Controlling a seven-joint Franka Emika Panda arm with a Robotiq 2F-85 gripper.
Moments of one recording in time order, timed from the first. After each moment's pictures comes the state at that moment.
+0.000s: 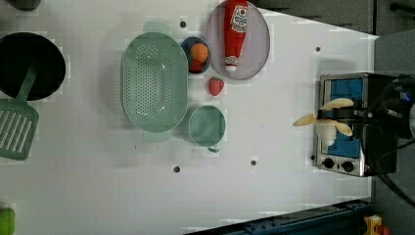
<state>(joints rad) 0.03 -0.14 0.18 -2.06 0.00 0.36 -0.42</state>
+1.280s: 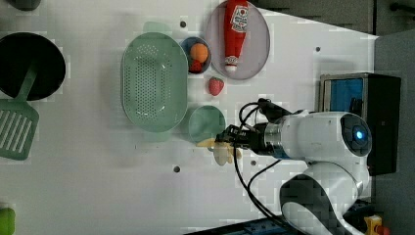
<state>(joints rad) 0.08 0.14 0.39 -2.29 0.03 0.75 0.05</state>
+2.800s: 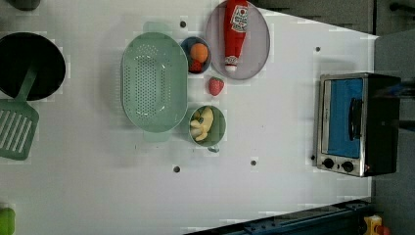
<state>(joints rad) 0.03 -0.16 0.00 -1.82 -0.02 0.13 0.05</state>
